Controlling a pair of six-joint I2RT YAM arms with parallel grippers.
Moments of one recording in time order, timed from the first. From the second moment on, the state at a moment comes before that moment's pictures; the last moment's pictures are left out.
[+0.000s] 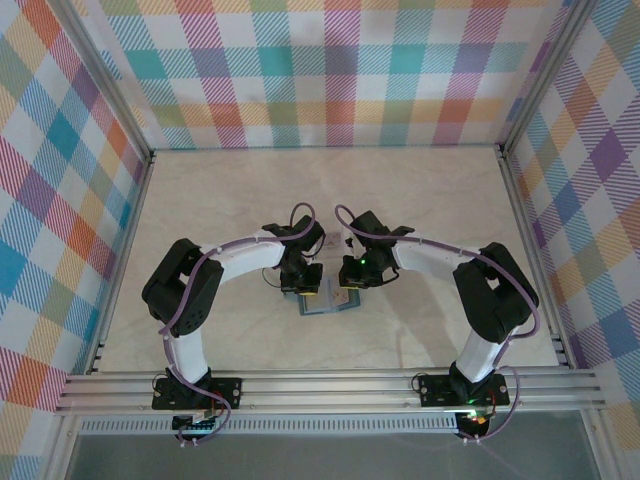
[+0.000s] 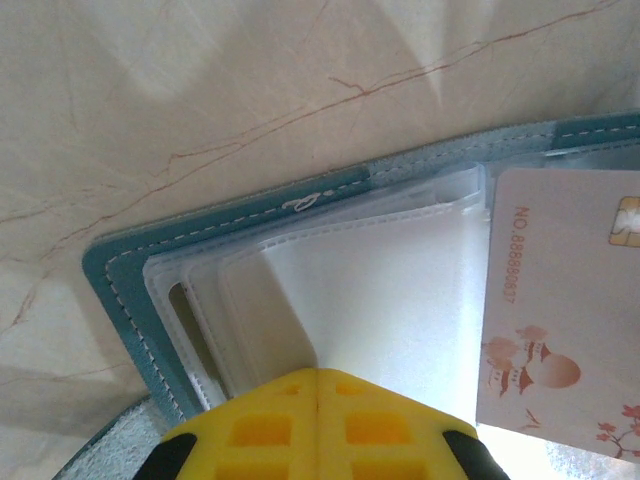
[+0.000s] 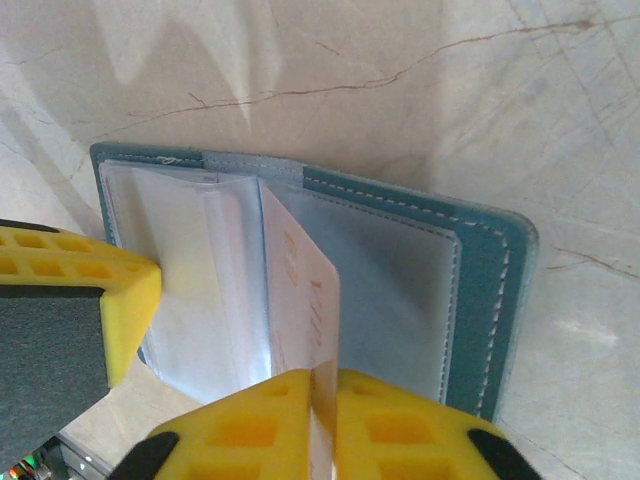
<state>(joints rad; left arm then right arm) -0.69 1.84 1.18 -0.74 0.24 -0.63 0.64 1.72 1.04 -0.55 -0.39 0.60</state>
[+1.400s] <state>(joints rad) -0.67 1.63 1.06 -0.76 0.12 -0.66 0.64 1.75 1.38 -0.80 -0.31 -0.11</state>
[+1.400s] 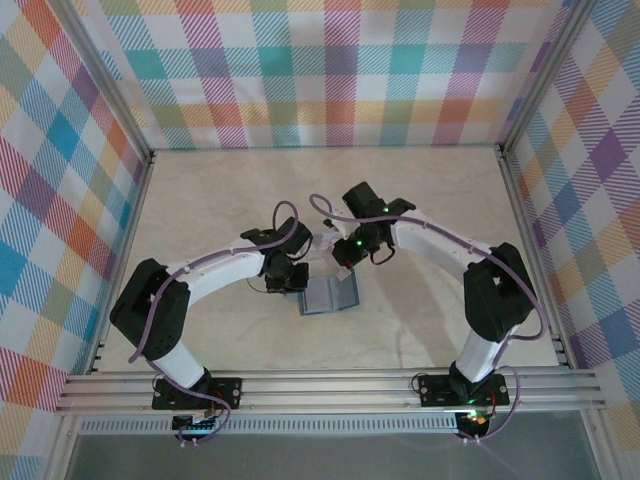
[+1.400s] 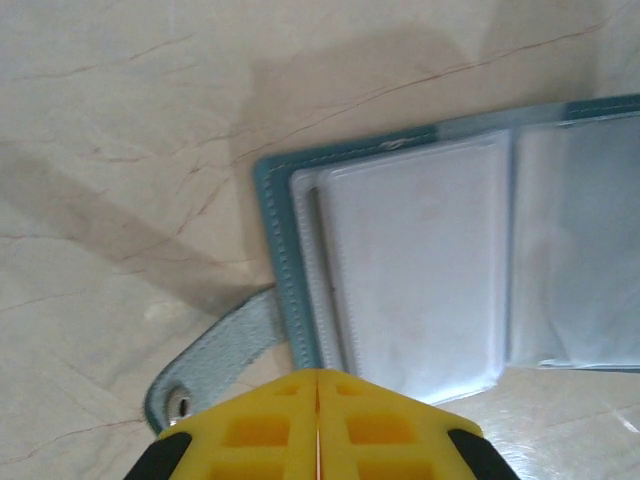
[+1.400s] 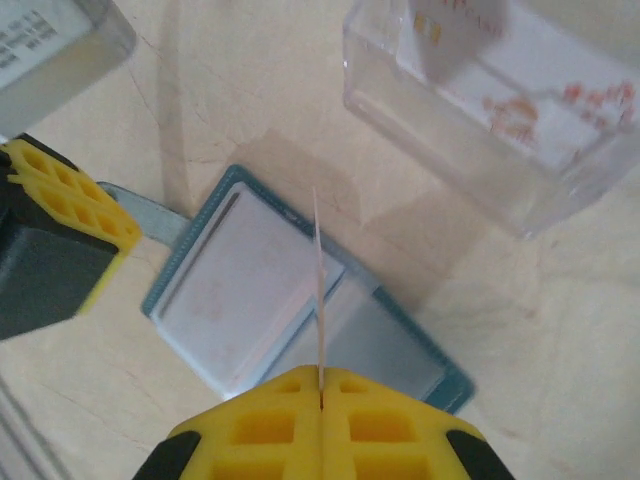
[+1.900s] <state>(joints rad) -0.62 1.47 0.92 -0.74 0.12 -0.71 0.64 1.97 1.81 -1.08 -0.17 -0.79</state>
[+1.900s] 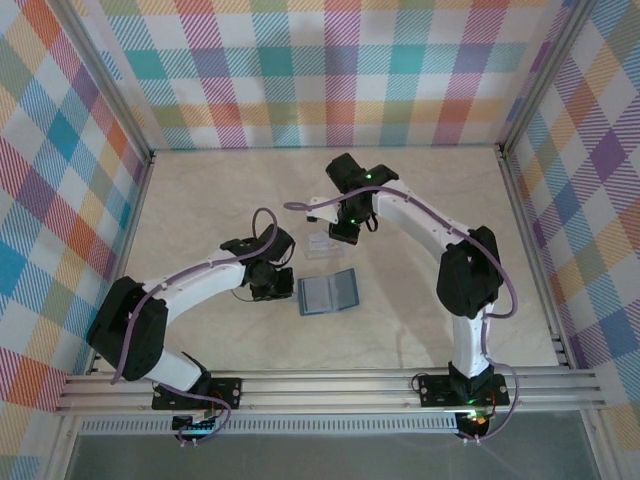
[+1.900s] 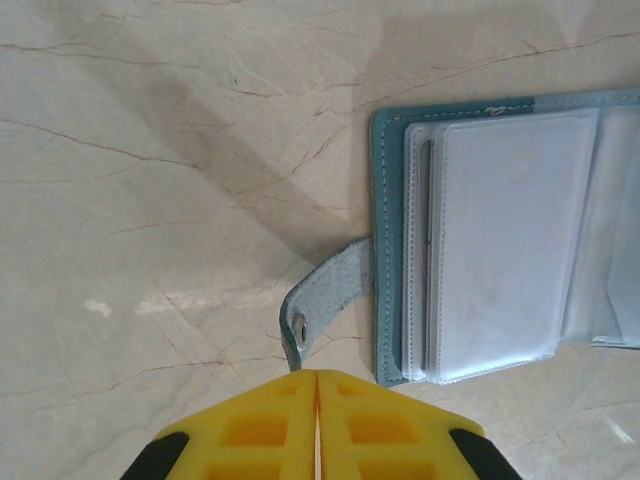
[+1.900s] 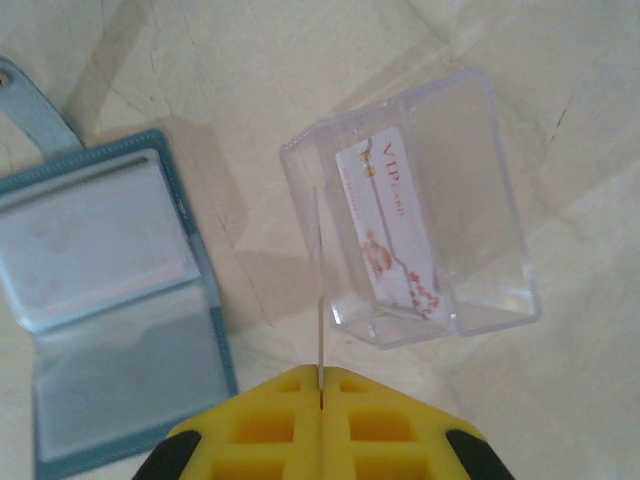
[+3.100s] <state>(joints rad) -0.58 1.34 0.83 -0.77 0.08 -0.74 0.65 2.29 2.15 -1.24 -0.13 -1.07</state>
